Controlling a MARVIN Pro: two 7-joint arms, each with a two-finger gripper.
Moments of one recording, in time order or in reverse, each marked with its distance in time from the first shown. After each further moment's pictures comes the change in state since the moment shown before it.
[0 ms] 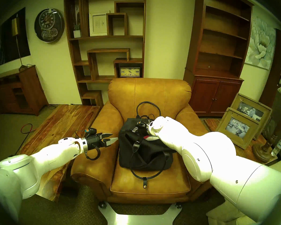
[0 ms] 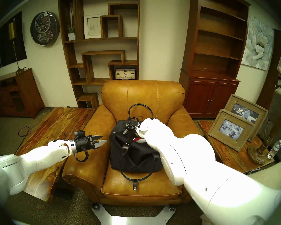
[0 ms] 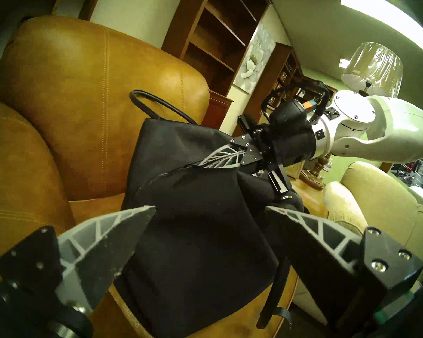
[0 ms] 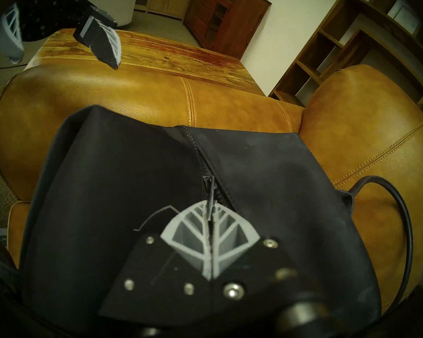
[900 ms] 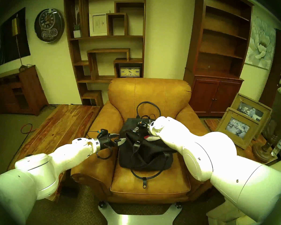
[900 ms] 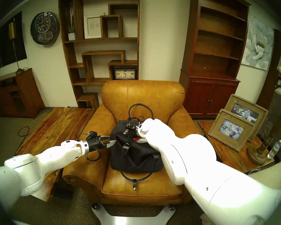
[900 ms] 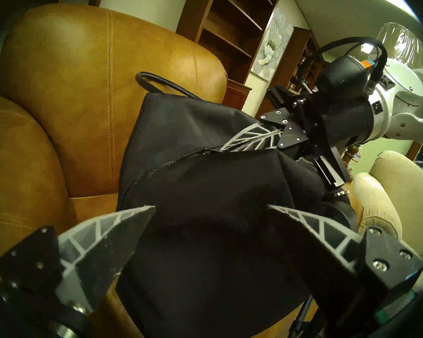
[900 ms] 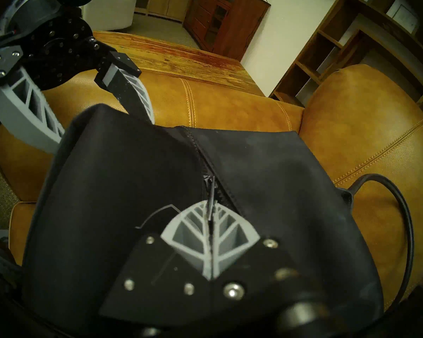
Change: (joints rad) left arm -0.042 -0.211 0.012 0.226 0.097 -0.038 0.127; right arm 0.002 0.008 0.011 0.002 -0.002 -0.009 0.014
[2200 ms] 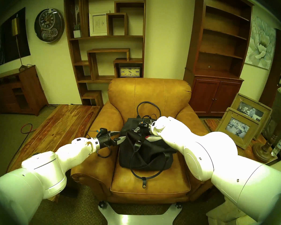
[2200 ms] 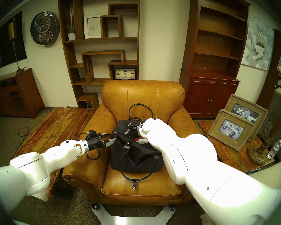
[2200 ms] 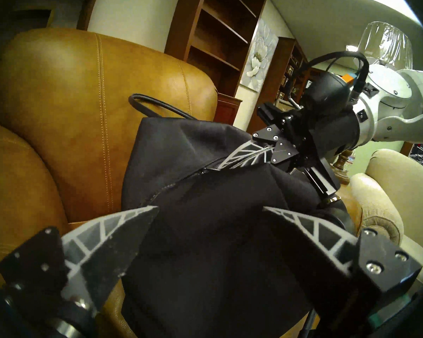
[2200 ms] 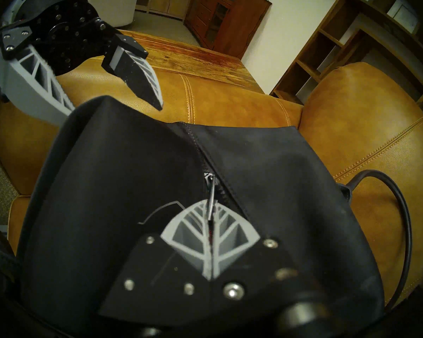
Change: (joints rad) left arm -0.027 -0.050 -0.057 0.136 0.002 -0.118 -0.167; right arm 0.000 0.011 0.002 0.000 -0.009 -0.008 0.005
